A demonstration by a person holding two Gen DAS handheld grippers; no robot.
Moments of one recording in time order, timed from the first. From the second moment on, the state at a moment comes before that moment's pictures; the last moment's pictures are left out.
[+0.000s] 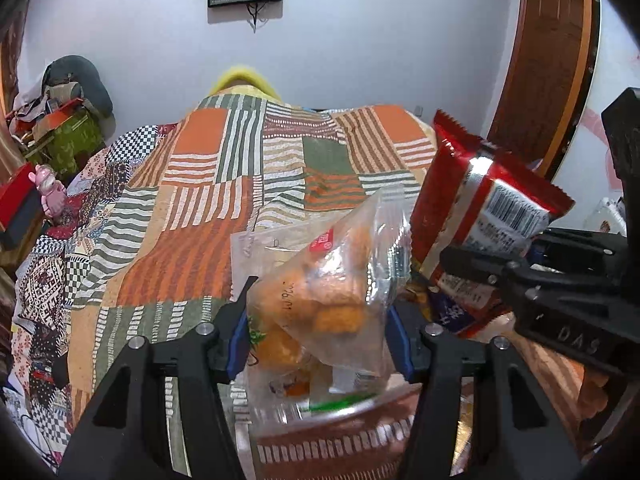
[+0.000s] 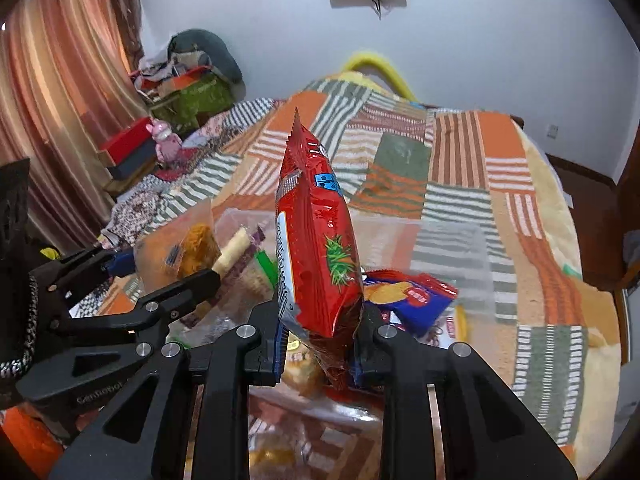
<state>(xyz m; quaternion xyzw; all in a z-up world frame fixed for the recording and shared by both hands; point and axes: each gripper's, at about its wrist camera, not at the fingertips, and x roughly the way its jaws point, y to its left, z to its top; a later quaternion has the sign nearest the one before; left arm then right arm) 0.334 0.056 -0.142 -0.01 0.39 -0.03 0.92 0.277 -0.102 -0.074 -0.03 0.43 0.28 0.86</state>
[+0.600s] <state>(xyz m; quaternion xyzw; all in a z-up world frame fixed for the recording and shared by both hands) 0.286 0.054 -0.105 -0.01 0.35 -0.06 0.93 0.236 -0.126 -0.036 -0.03 0.39 0.28 0.87</state>
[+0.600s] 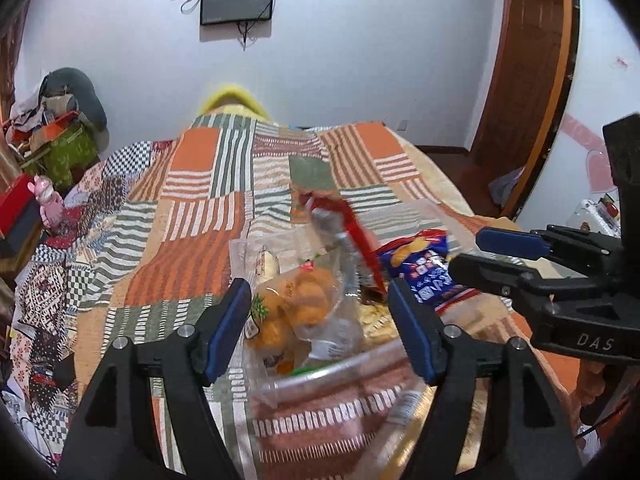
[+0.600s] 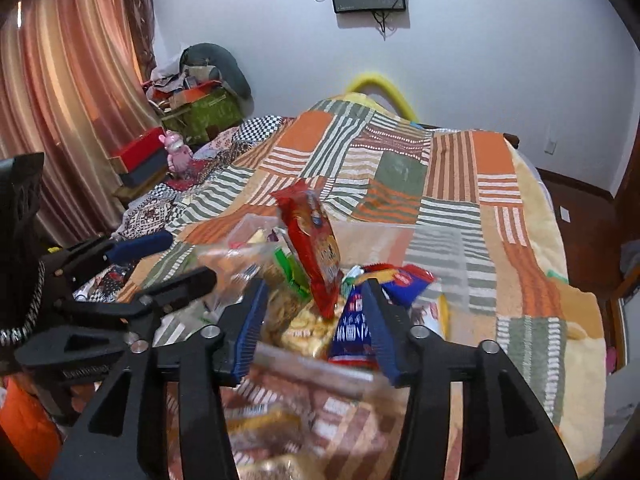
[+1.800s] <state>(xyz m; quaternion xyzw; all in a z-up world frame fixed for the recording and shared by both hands) 0.233 0.016 -0.207 -0.01 0.48 -0.11 0.87 0.165 -0.145 -0.127 -0.02 0.49 0.29 0.82</state>
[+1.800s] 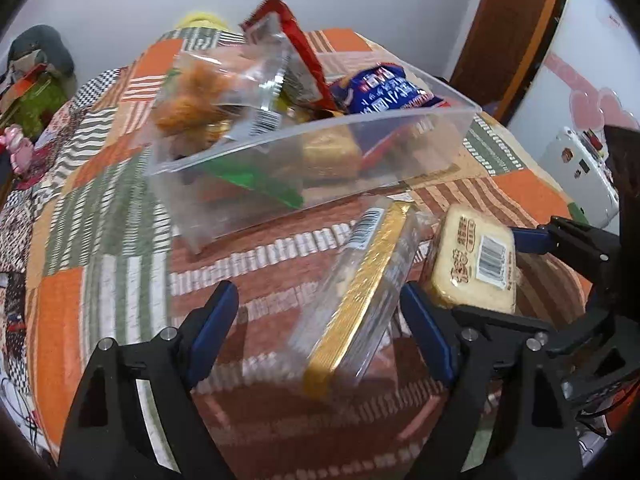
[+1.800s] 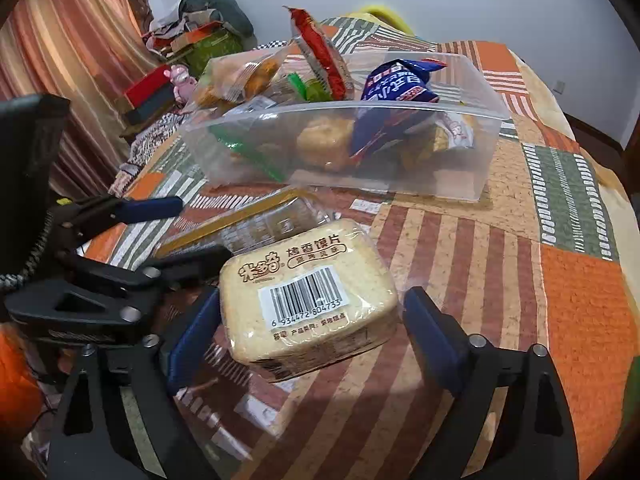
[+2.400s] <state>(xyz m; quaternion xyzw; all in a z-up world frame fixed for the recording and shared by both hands) 0.224 -0.012 -0.205 0.01 0.46 -0.14 0.88 0.165 -0.190 -0.113 0.02 0.47 0.24 0.85</state>
